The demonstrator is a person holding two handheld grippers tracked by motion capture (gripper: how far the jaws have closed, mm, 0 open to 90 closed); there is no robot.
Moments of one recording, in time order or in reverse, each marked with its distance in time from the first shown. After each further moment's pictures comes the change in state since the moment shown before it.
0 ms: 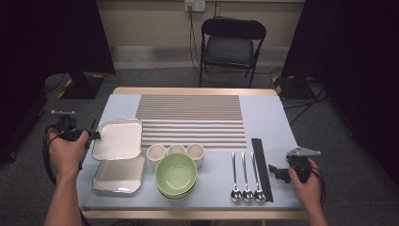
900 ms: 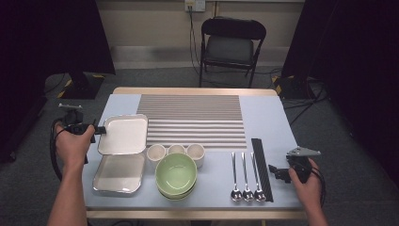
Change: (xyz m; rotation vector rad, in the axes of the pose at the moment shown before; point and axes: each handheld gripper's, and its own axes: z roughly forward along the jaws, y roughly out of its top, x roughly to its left) left arm -0.018 0.013 0.009 0.010 -0.026 0.013; right arm 0.000 0.000 0.000 0.000 0.000 -0.001
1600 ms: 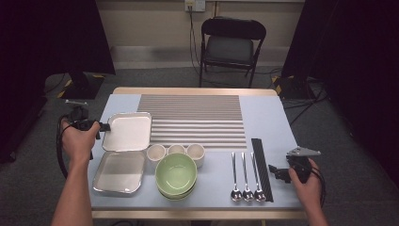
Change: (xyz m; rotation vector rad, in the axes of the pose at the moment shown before) left arm -0.010 0.008 0.012 0.010 0.007 -0.008; right arm 0.000 0.000 0.000 -0.001 -0.001 0.000
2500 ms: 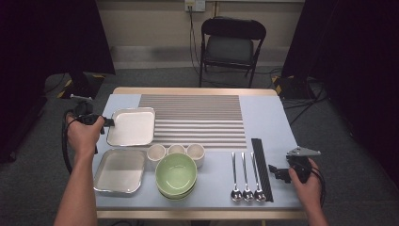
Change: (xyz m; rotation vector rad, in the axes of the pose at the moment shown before) left arm -0.012 0.013 0.008 0.004 -0.009 -0.002; right arm 0.000 0.000 0.000 0.001 0.002 0.000
